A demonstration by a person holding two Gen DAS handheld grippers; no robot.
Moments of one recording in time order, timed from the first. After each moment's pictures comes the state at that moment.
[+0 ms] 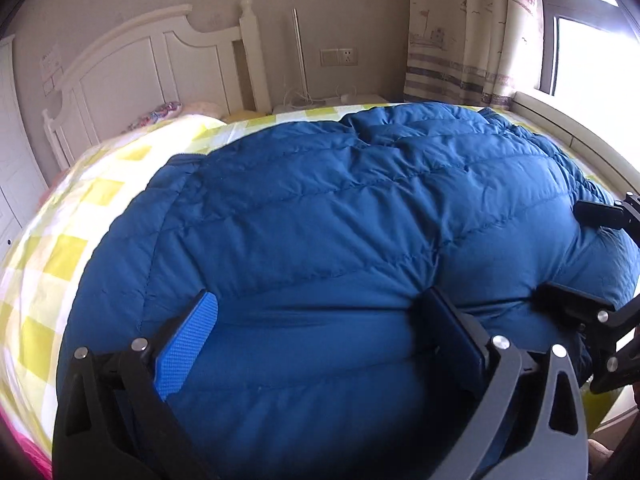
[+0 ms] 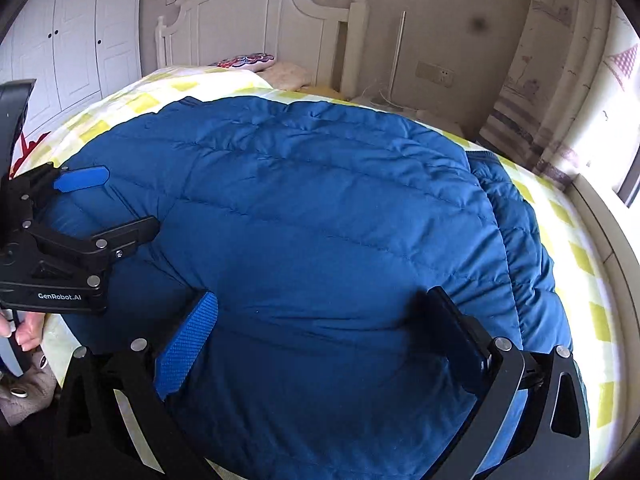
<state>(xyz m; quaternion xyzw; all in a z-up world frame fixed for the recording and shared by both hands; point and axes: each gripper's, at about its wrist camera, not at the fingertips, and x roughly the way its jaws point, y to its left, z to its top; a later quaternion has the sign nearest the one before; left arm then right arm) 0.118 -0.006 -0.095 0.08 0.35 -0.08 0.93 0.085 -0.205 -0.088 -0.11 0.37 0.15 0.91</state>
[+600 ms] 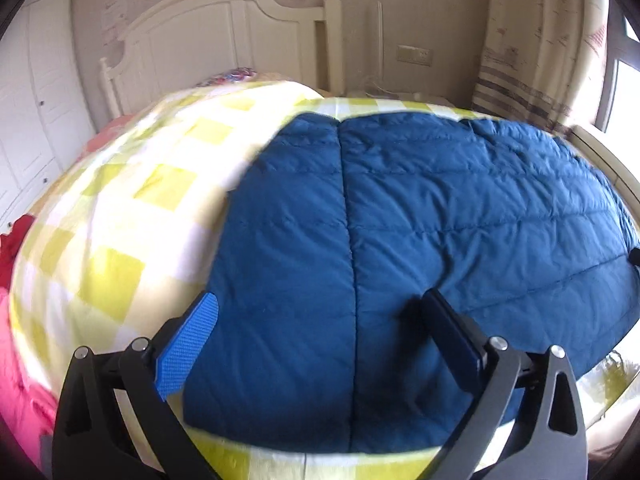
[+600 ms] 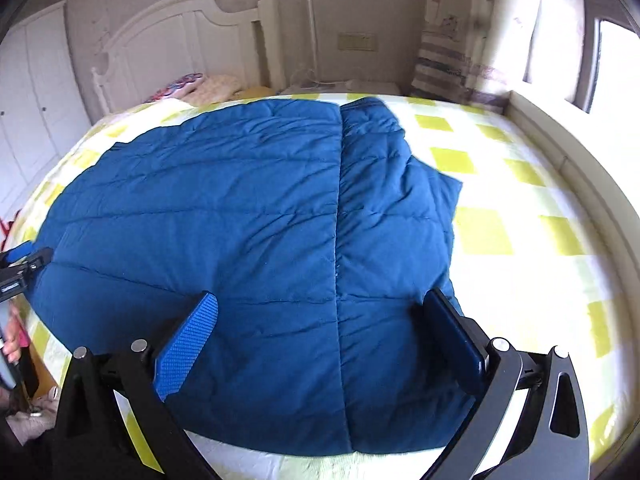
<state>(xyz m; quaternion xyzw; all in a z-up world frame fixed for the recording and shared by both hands) 0.075 0.092 -0.081 0.02 0.36 0.02 0.93 0.074 -0.305 -0.079 0.00 0.39 0.06 0.92</state>
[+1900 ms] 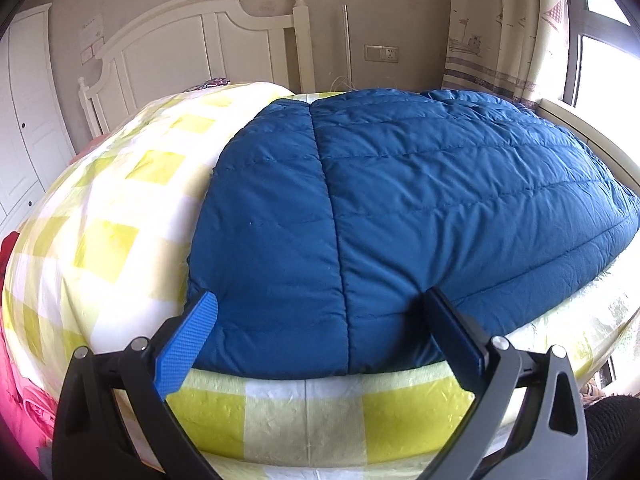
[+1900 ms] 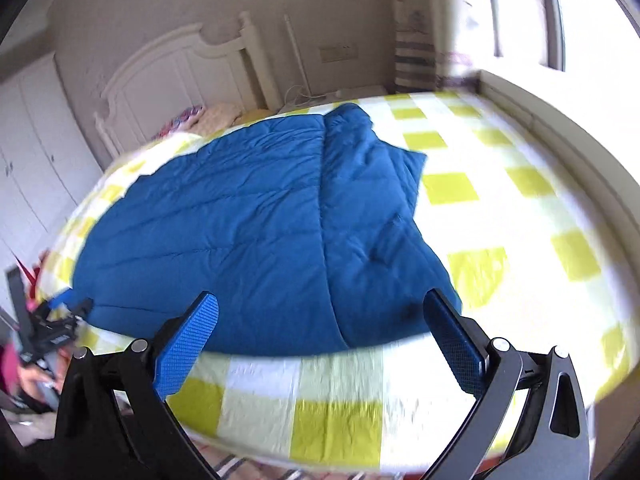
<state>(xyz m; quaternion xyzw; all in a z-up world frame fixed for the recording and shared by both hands) 0.042 0.099 -0.114 0.05 0.35 -0.03 0.94 0.003 -0.348 -0.068 0.13 0.38 0.08 0.91</state>
